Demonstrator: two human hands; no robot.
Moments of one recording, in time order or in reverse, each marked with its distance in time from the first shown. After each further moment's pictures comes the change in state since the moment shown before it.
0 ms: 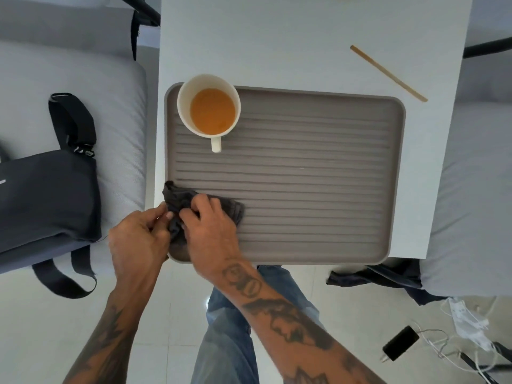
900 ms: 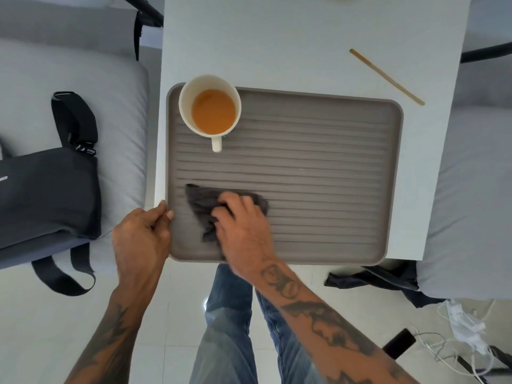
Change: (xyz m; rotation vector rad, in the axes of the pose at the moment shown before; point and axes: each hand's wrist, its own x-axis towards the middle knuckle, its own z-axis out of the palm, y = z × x) left_hand -0.006 0.004 -0.001 0.033 0.028 0.104; right_hand -0.019 0.046 -0.038 -0.098 -0.010 -0.027
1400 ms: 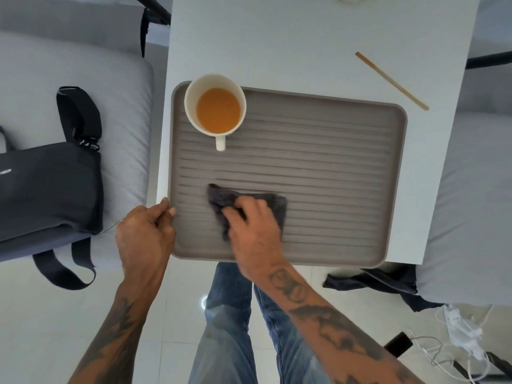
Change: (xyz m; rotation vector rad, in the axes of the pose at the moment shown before) left_hand -0.002 0.004 0.002 0.009 0.015 -0.064; right_hand -0.010 0.008 -0.006 -0.033 0.076 0.028
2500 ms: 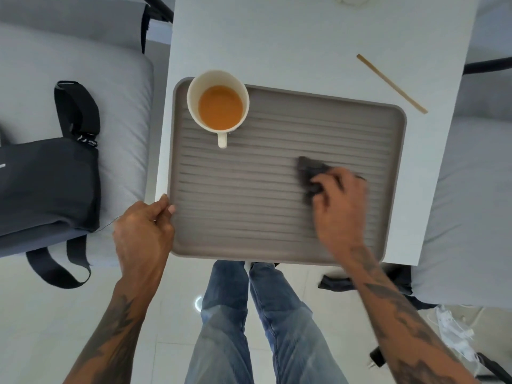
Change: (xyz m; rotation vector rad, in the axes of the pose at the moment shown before) left_hand 0.000 -0.004 0.004 -0.001 0.035 0.055; right_hand 0.010 0.116 -0.063 -0.132 0.161 0.282
